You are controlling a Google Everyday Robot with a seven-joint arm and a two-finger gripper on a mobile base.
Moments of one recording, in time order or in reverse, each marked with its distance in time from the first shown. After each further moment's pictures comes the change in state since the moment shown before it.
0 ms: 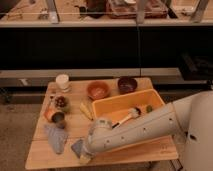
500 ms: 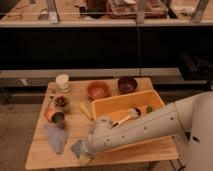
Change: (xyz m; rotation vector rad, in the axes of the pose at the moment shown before) arm -0.007 0.003 -0.004 -0.021 -0.039 -0.082
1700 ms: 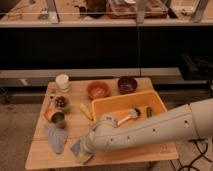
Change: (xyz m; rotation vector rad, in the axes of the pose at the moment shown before) arm -0.025 0.002 -0.043 0.039 -0.075 -0.112
